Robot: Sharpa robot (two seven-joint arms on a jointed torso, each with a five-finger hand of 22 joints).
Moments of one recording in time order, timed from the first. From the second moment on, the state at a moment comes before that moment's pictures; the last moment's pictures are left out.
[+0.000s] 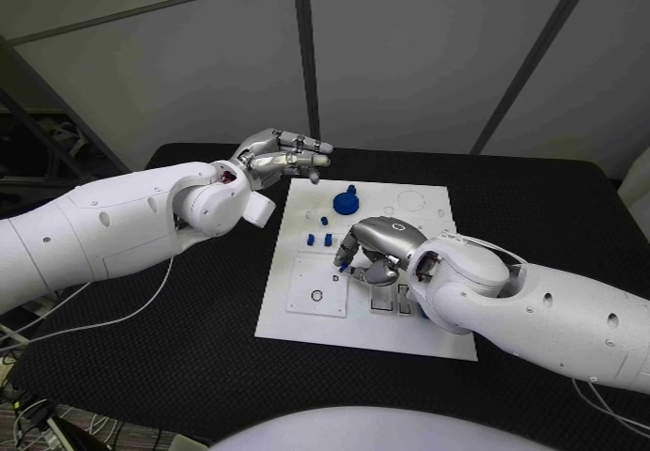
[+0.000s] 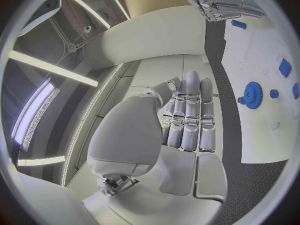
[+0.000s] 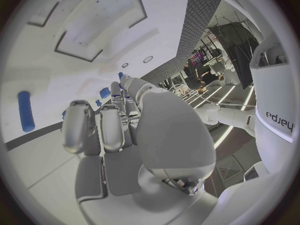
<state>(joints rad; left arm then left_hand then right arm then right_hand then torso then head) 1.22 -0.82 0.02 1.38 -0.13 -0.04 0.28 1.42 -0.10 0.45 -0.12 0.14 1.10 0.16 0.08 0.09 1.25 0.08 0.08 0.07 1.20 0.01 0.64 0.35 0.19 0.91 0.12 0.65 0.95 1.04 -0.64 0.03 1.65 -1.66 -0.23 -0.20 1.47 -0.13 0.45 0.06 0.16 1.18 0.12 0.08 0.16 1.24 0.06 0.06 0.12 1.46 -0.02 1.33 1.23 0.07 1.42 0.08 1.35 1.30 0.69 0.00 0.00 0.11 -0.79</state>
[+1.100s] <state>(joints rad) 1.22 -0.82 0.02 1.37 -0.12 -0.03 0.28 1.42 -0.10 0.45 -0.12 0.14 1.10 0.16 0.08 0.09 1.25 0.08 0.08 0.07 1.20 0.01 0.64 0.35 0.19 0.91 0.12 0.65 0.95 1.03 -0.60 0.01 1.61 -1.69 -0.22 -0.20 1.46 -0.12 0.45 0.06 0.16 1.17 0.11 0.07 0.16 1.24 0.06 0.06 0.12 1.47 -0.02 1.33 1.23 0.07 1.42 0.08 1.35 1.30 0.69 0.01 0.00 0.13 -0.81</state>
